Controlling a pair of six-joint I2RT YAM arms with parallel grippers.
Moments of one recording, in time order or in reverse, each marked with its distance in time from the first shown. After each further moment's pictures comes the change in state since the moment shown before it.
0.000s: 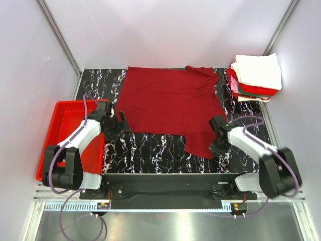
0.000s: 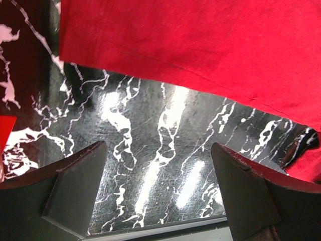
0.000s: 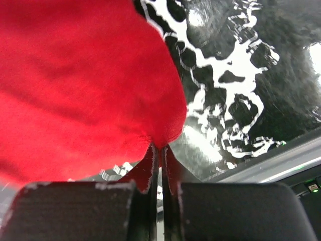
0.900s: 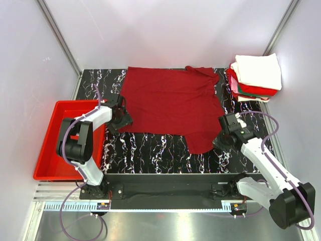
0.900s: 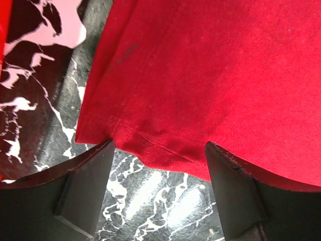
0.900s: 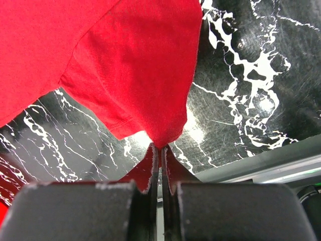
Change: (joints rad) left arm -0.065 0.342 0.202 0.024 -0.260 -0.171; right arm -0.003 -0.358 0.062 -0.057 -0.020 -0.053
